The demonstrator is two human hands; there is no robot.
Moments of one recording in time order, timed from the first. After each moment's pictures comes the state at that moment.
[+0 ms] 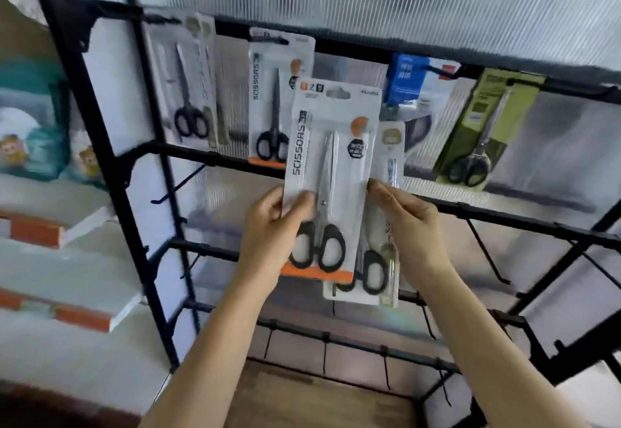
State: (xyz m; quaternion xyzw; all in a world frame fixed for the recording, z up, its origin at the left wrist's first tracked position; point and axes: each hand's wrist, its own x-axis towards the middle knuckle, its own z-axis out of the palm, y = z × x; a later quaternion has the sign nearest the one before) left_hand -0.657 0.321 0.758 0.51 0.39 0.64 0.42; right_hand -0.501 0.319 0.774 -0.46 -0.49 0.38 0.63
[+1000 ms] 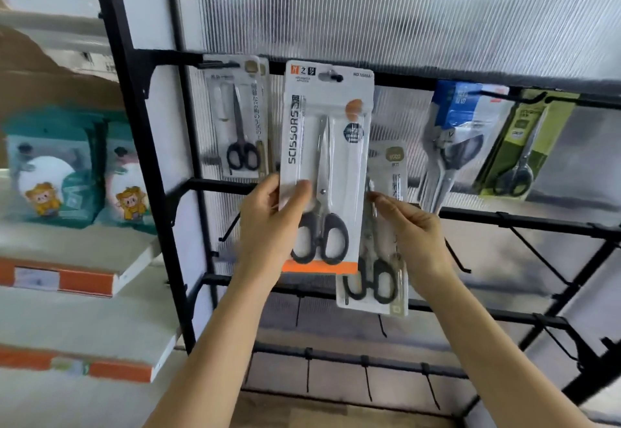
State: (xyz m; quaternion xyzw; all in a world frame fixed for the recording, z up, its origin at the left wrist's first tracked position) left_hand -0.773 0.349 0.788 0.56 0.37 0.65 0.35; right_hand -0.607 0.338 0.773 -0.47 -0.46 0.36 0.66
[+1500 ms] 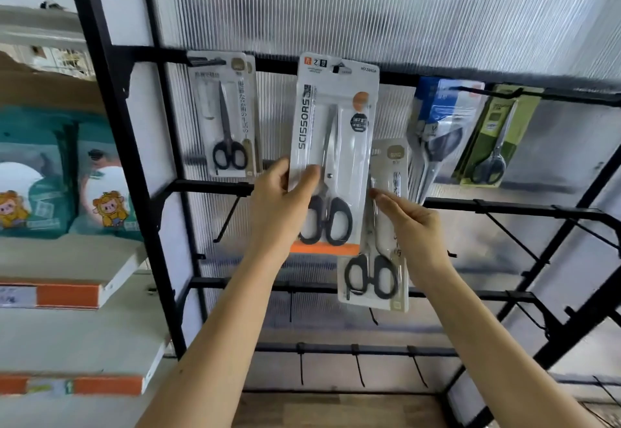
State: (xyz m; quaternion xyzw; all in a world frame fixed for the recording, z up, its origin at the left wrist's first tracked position) left_hand -0.771 0.365 0.797 0.59 0.34 0.63 0.37; right_hand -0.613 0.327 0.772 -0.50 -0.45 0.32 0.67
